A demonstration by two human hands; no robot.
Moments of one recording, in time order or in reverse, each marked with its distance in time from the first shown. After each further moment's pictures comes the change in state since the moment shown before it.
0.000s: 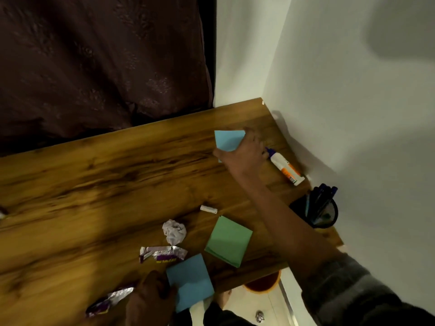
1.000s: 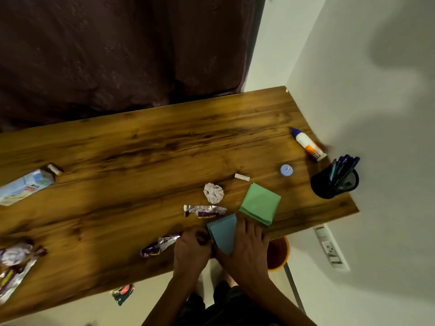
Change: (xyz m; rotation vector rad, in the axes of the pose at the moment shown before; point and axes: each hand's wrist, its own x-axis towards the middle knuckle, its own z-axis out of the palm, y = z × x) left_hand 0.012 -0.033 -0.006 -0.179 -0.064 0.210; right_hand -0.325 0.038 0.034 -0.477 -0.236 -0.178
